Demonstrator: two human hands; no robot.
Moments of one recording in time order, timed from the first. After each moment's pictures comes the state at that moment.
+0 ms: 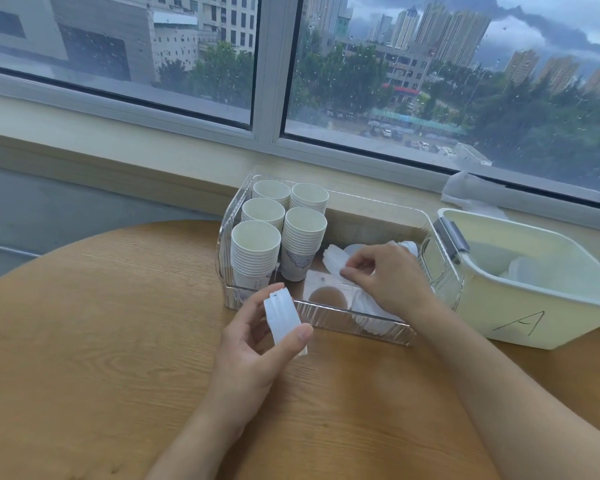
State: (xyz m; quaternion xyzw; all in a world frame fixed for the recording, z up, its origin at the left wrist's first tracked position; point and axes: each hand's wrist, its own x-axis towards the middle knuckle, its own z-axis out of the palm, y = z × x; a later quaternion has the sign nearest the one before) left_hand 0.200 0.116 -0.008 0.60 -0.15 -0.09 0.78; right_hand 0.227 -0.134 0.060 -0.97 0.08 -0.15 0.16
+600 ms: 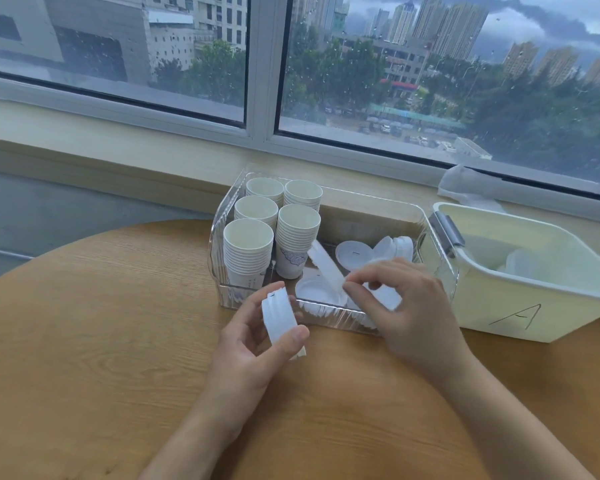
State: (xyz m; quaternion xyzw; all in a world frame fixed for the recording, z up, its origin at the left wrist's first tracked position) left_hand 0.198 0.114 -0.008 0.59 -0.17 -0.12 0.78; right_hand 0.148 -0.098 0.072 -0.92 -0.02 -0.30 0.27
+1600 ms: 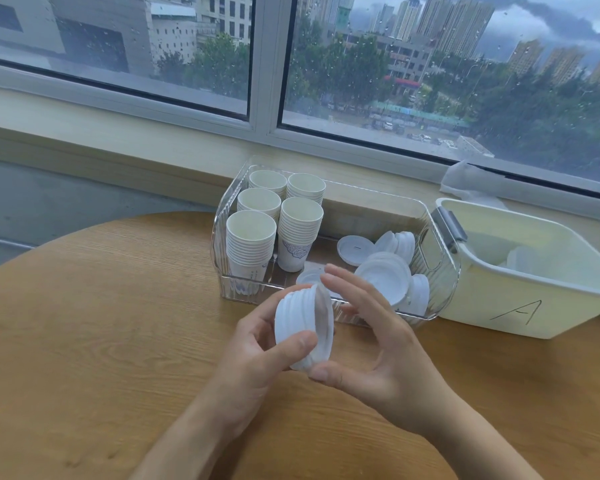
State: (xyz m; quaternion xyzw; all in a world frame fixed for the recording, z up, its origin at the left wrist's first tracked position) left_hand 0.188 0.117 0.005 0.52 -0.23 -0.23 0.79; right_hand 0.116 -0.070 0.046 -0.89 -0.12 -0.17 0.40
